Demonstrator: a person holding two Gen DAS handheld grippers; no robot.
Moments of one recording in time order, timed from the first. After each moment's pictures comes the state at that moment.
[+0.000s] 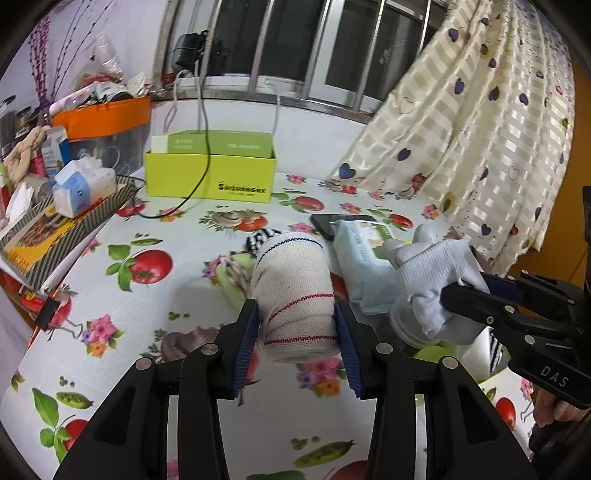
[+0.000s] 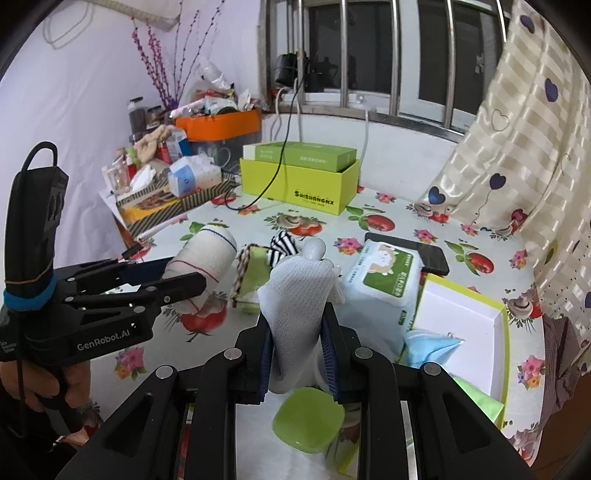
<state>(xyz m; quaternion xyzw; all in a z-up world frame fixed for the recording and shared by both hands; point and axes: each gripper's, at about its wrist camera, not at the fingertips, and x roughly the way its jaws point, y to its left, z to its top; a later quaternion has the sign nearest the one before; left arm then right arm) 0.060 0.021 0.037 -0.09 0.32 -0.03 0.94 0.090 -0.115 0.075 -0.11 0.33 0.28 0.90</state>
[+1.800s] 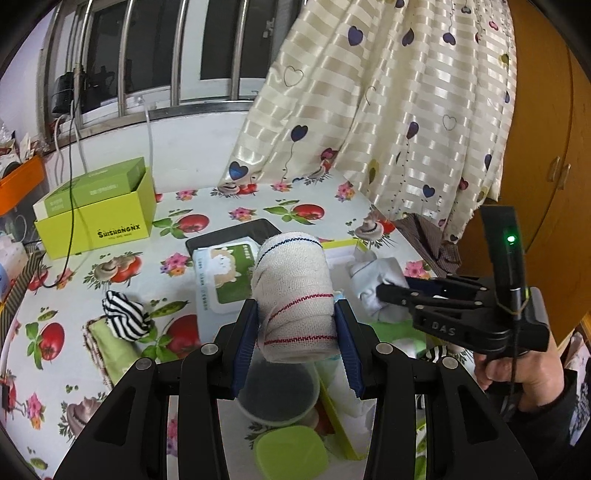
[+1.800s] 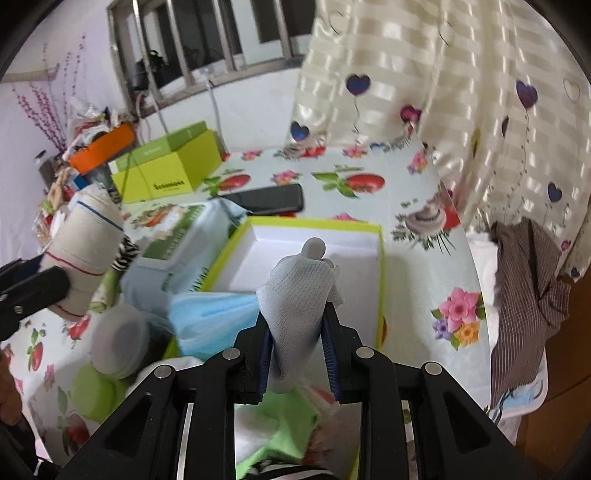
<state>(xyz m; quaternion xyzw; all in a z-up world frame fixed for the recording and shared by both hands) 0.132 -0.127 0.062 0.00 0.33 -0.14 0.93 0.187 -0.297 0.016 0.00 0.40 0.15 0.90</state>
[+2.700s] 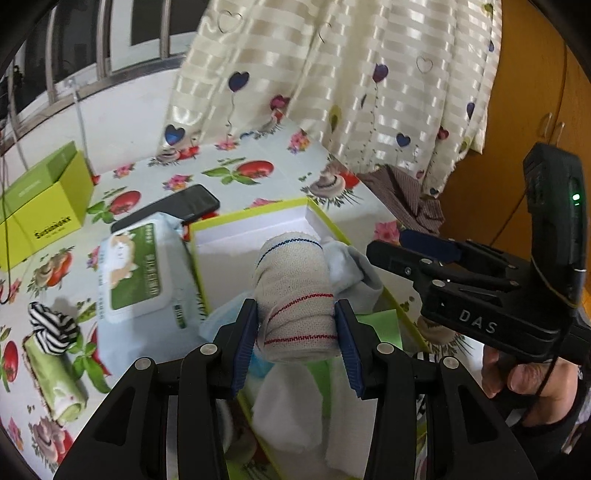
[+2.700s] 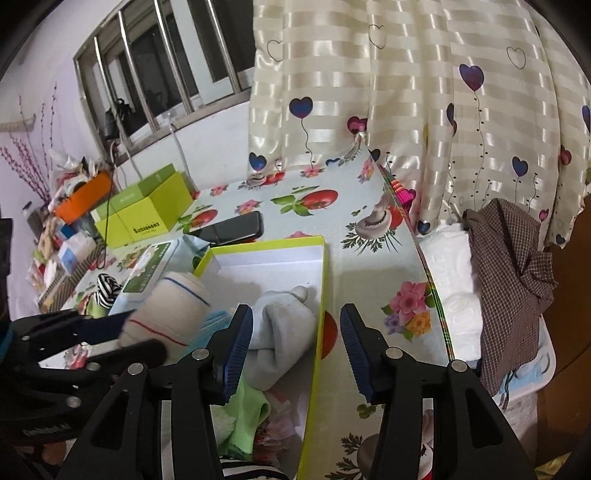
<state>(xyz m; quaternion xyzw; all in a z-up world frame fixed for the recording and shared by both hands) 0.176 -0.203 0.024 0.04 0.41 -0.20 0.89 0.172 -0.344 0.025 0.07 0.36 0.11 0.92</state>
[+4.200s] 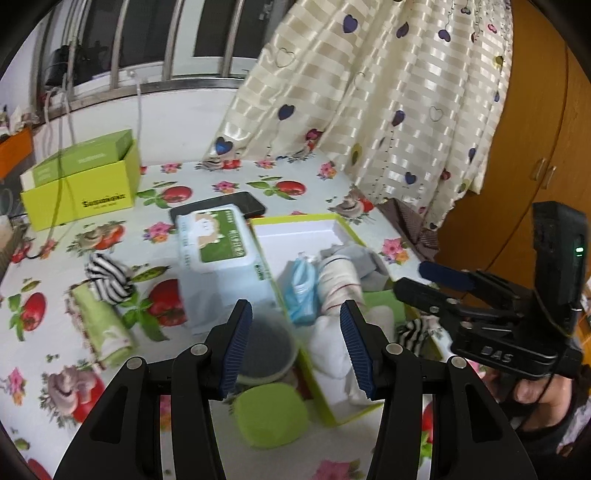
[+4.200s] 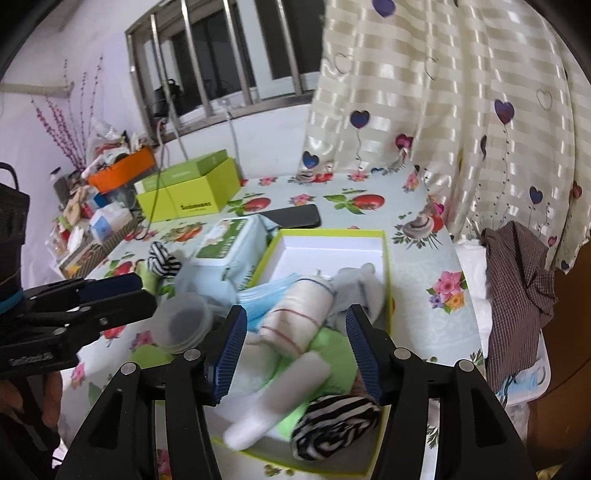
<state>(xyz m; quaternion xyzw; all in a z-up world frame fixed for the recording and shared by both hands) 0.109 -0.119 0.053 -0.03 0.36 -0.17 0.91 0.104 -0.281 0.055 0.02 0.35 0.15 0.92</state>
